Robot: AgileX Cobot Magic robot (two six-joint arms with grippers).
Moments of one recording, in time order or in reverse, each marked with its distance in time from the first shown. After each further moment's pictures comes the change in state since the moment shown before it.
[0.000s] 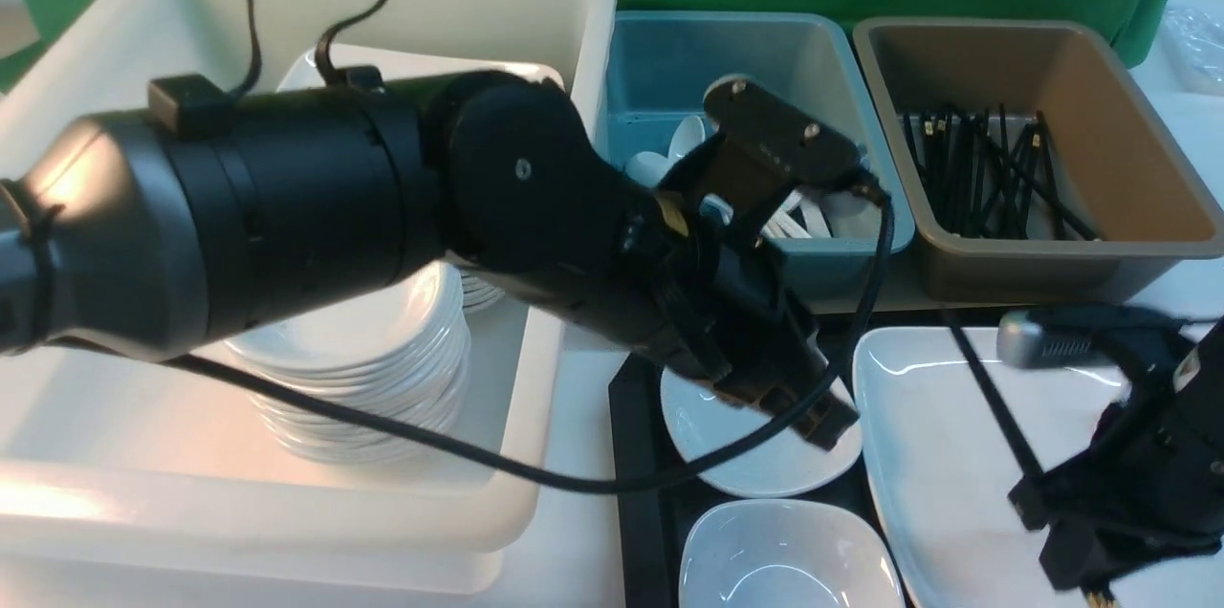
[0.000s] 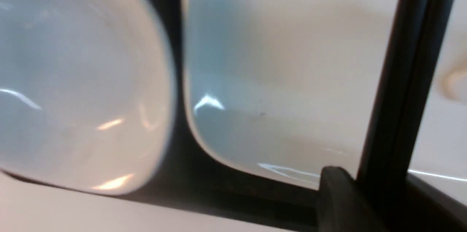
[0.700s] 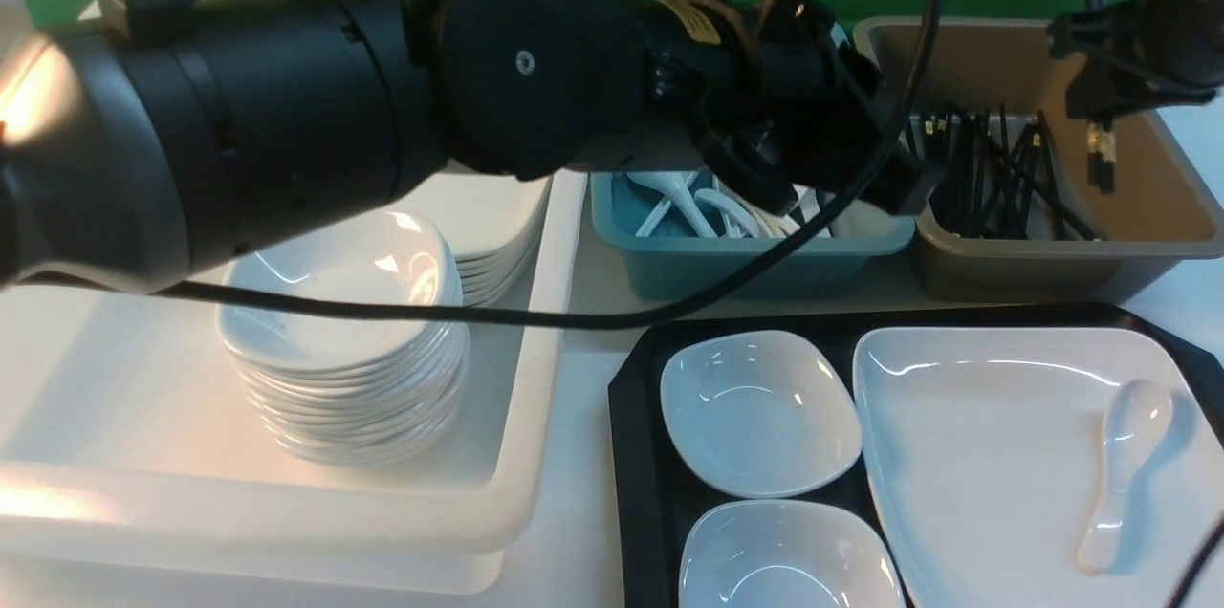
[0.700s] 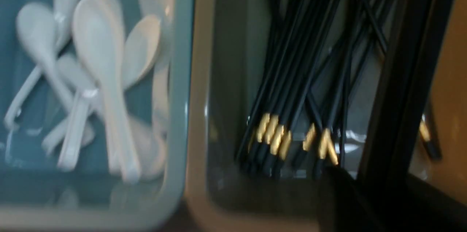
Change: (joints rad) right arm -0.201 0.468 -0.833 -0.046 -0.133 0.001; left arm 0.000 0.000 -0.104 0.007 -0.339 0.000
